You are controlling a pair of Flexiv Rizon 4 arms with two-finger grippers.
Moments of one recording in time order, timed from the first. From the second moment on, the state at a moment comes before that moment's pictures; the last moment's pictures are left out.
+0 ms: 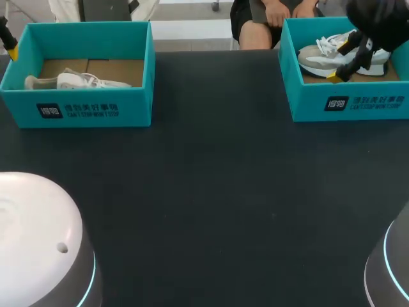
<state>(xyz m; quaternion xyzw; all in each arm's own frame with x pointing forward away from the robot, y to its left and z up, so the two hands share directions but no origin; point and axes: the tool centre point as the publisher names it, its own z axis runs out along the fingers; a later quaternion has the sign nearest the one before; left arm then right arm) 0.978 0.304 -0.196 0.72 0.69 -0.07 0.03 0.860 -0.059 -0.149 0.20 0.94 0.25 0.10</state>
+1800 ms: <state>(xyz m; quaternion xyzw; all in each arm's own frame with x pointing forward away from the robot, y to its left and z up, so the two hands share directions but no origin) 0.978 0.304 -0.196 0.72 0.69 -0.07 0.03 1.025 -0.239 -0.182 0.55 0.79 0.23 0.14</state>
